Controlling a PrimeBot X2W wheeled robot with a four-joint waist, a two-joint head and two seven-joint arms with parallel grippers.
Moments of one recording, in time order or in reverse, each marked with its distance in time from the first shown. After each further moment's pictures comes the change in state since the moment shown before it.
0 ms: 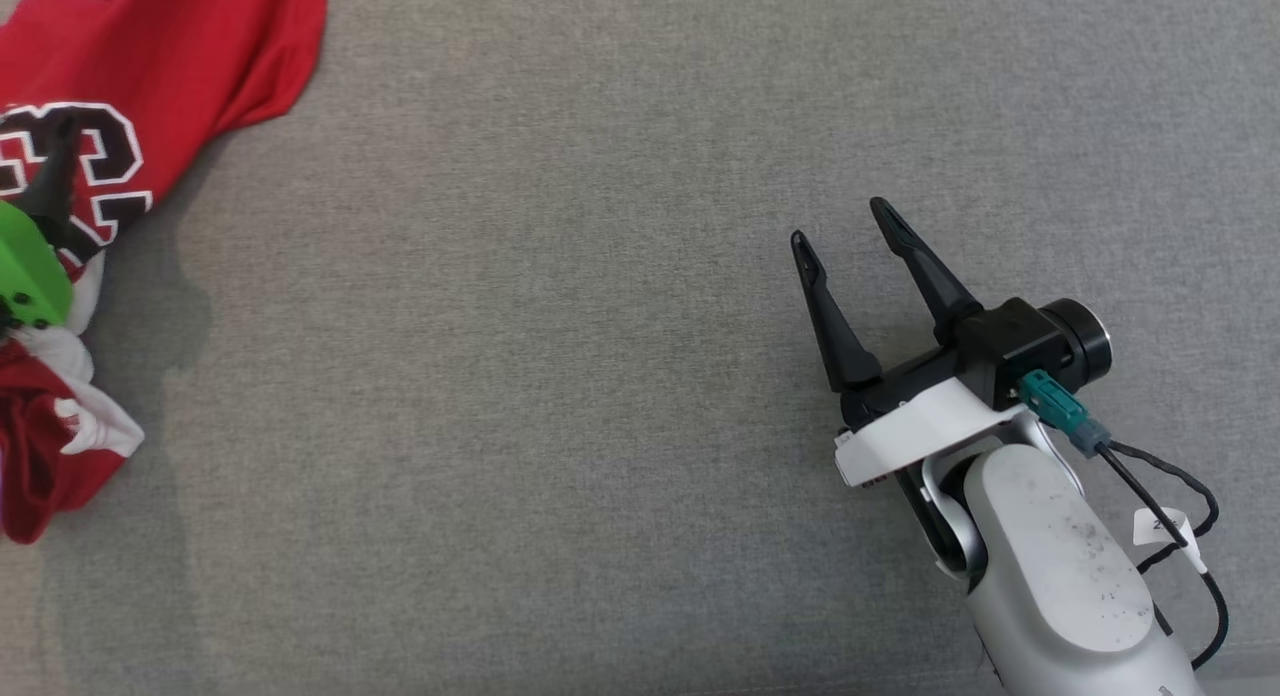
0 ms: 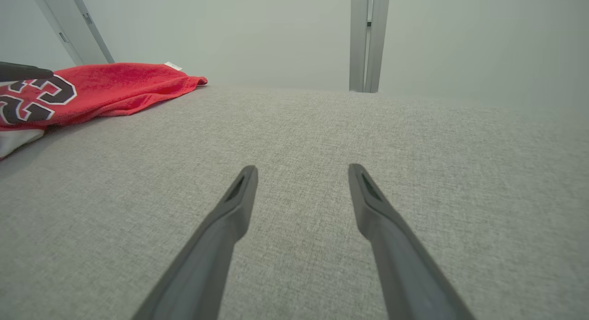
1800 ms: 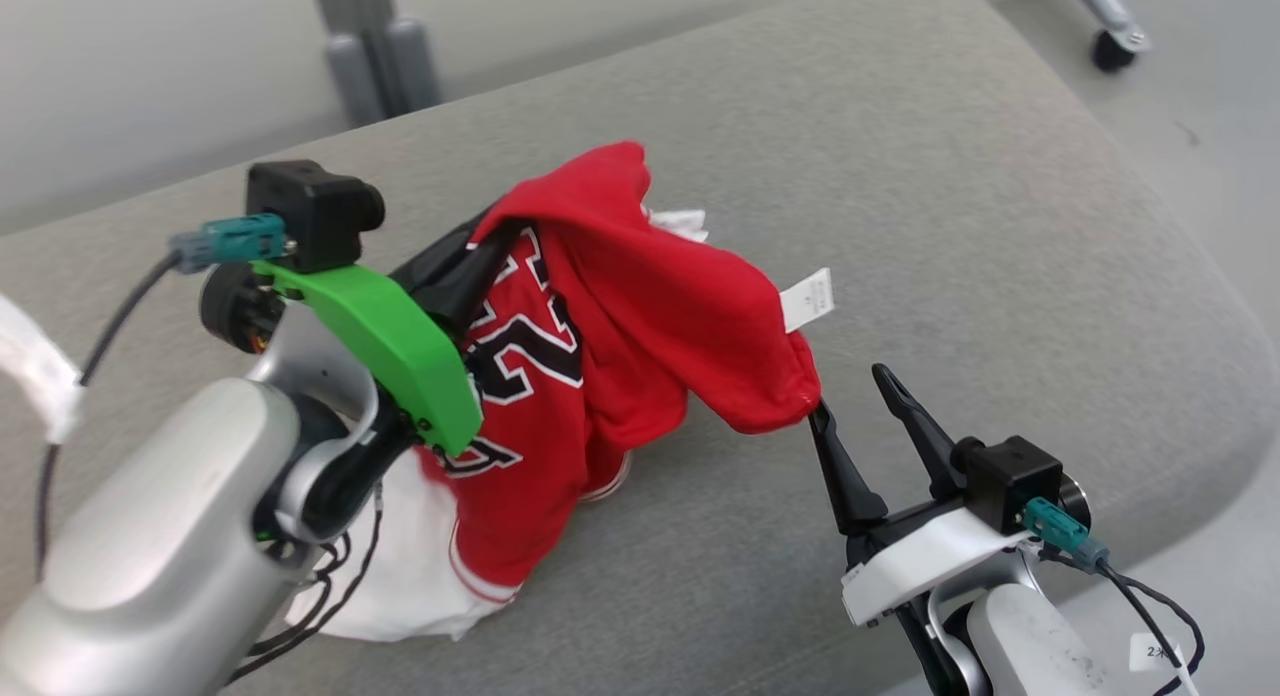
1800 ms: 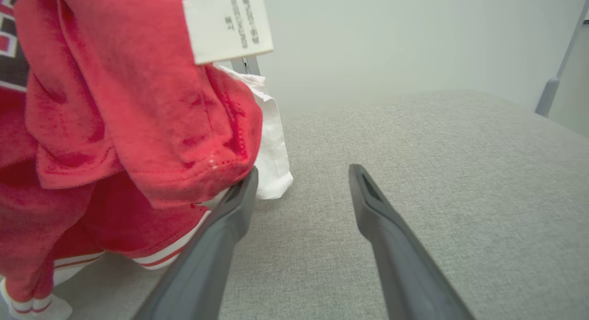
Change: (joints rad) left arm 0.156 -0.108 -0.263 -0.715 -0.215 0.187 0.145; right arm 0.223 0.009 0.011 0.016 0.137 0.000 0.000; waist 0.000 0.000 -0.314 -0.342
